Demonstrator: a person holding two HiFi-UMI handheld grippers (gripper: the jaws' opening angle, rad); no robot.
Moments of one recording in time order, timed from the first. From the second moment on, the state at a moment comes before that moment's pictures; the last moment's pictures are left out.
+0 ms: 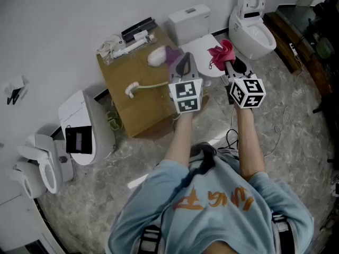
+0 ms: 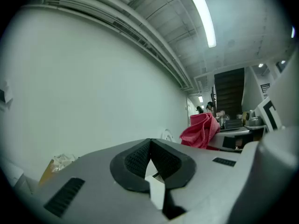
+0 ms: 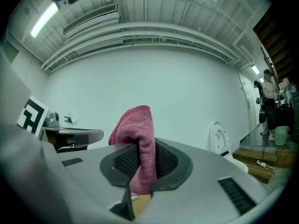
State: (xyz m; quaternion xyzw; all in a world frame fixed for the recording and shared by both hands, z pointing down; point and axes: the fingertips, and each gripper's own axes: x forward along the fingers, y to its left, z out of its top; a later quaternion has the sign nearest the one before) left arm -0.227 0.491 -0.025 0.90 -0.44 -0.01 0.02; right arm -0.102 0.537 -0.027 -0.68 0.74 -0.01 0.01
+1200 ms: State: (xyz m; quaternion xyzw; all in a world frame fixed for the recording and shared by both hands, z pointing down) left arm -0.251 0.453 0.015 0.89 -0.44 -0.02 0.11; right arm -0.050 0.558 -0.021 -0.75 0.66 0.00 0.00
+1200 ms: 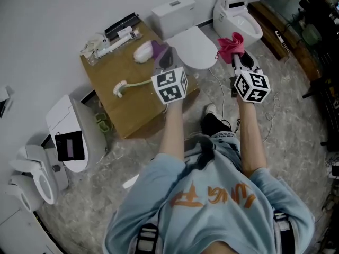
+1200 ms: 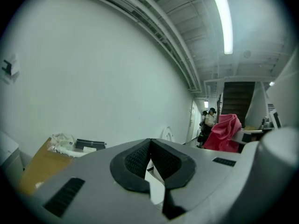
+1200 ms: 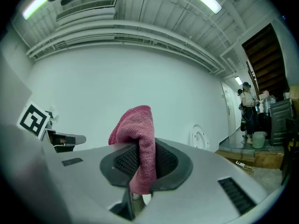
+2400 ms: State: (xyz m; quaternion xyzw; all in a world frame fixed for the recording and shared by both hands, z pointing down) left arm -0.081 0.245 0.091 0.83 -0.54 0.04 0.15; right arm 0.131 0.283 0.024 -0.65 0.76 -0.09 0.03
